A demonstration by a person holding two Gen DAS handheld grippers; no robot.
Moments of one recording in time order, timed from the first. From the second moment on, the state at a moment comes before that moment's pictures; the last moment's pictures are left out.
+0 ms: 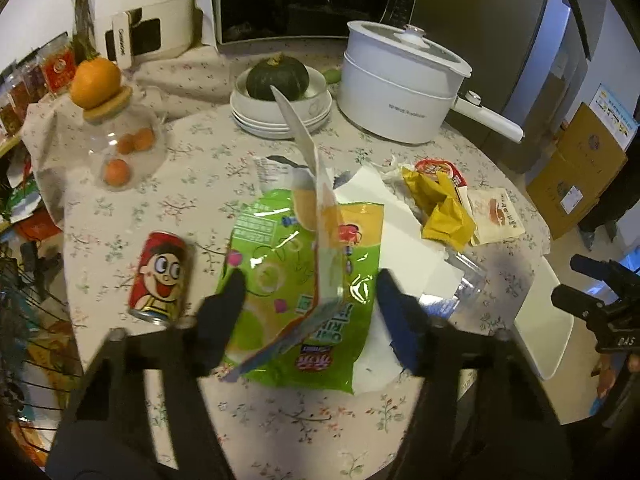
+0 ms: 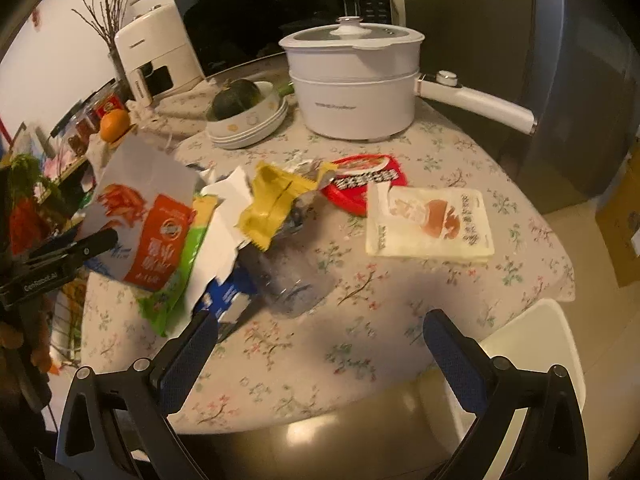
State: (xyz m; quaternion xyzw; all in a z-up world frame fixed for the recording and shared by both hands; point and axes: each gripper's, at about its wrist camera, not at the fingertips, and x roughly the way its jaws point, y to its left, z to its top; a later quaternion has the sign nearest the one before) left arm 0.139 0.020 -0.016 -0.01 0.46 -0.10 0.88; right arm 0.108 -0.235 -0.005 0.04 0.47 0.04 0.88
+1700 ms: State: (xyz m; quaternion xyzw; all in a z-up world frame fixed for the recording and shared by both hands) left arm 0.061 0.141 0.009 -0.12 0.40 -0.06 0.91; right arm 0.168 -0.068 -0.119 0.16 0.57 0.21 0.78
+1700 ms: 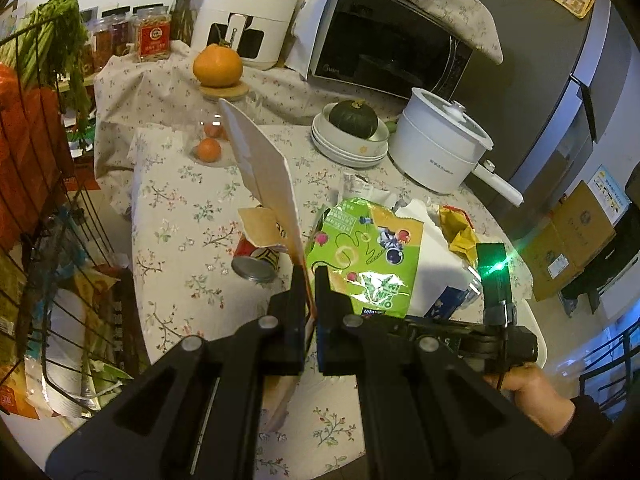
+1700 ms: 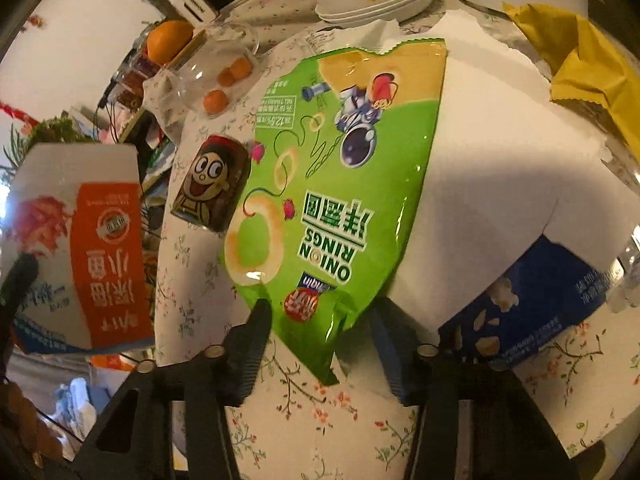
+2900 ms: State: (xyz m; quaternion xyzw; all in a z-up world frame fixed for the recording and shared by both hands) left arm 0.065 0.086 0.019 -0.14 0.39 -0.15 0.90; right arm 0.101 -0.180 -0.015 0.16 0.46 0.22 0.84
